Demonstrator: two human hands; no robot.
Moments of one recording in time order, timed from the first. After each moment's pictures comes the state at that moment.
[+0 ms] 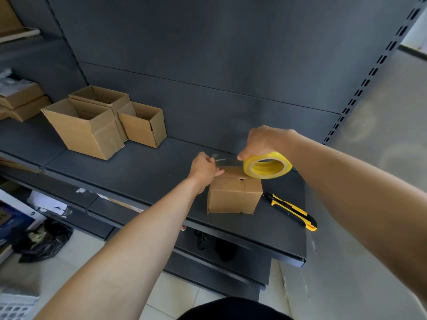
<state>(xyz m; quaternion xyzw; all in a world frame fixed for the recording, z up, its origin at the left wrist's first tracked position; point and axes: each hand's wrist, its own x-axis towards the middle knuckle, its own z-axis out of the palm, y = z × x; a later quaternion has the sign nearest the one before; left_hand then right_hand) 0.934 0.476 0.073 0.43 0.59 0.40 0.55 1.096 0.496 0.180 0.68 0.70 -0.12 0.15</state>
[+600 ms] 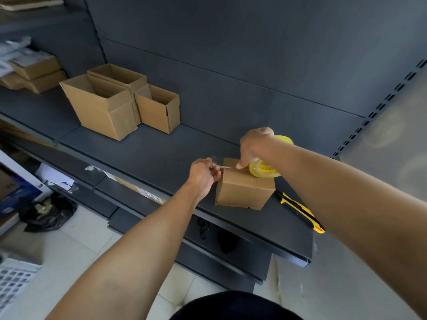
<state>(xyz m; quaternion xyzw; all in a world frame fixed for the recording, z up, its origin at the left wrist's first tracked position) 0.909 0.457 0.048 0.15 0.49 0.54 0.67 1.029 0.503 0.149 0.61 0.73 0.03 0.32</state>
